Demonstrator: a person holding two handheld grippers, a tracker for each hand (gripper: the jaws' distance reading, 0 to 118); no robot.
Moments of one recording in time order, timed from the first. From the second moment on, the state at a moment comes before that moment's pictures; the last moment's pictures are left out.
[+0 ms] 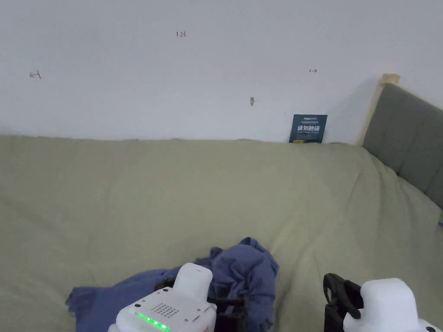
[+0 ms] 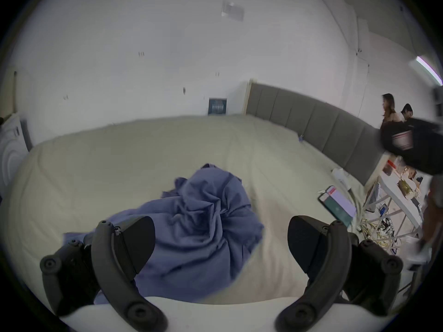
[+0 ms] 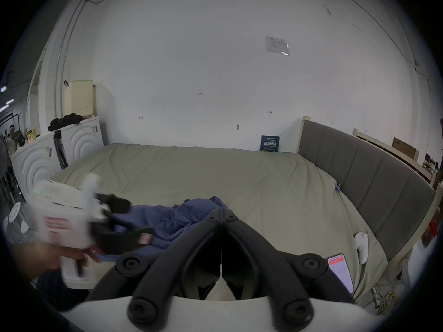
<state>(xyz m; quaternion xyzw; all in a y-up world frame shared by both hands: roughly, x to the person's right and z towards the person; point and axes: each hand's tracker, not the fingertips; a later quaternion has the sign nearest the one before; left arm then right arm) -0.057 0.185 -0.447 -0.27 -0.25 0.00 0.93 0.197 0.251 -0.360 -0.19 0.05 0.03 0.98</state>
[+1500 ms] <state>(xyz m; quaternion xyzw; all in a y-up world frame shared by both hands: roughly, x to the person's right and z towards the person) -0.310 0.105 -0.662 -0.59 0.03 0.19 0.79 0.137 0.164 -0.348 -0.27 0.09 0.05 0.96</state>
